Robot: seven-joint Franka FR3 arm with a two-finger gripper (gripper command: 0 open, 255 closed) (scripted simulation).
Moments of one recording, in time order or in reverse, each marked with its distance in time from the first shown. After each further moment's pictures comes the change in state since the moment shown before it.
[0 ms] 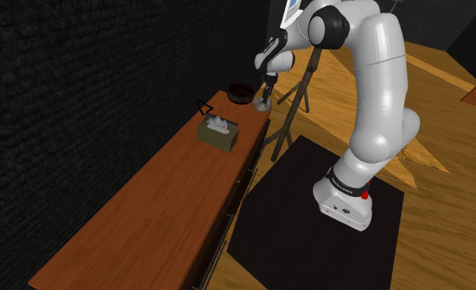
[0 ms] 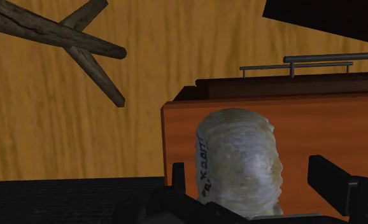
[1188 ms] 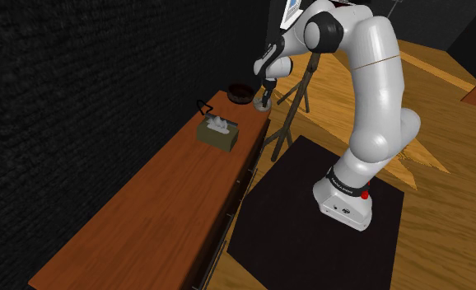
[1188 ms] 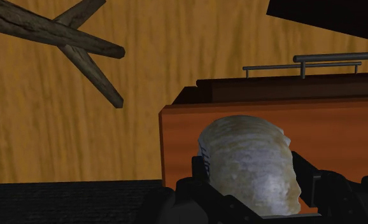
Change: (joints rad) arm -0.017 0.059 0.018 0.015 0.017 0.045 -0.011
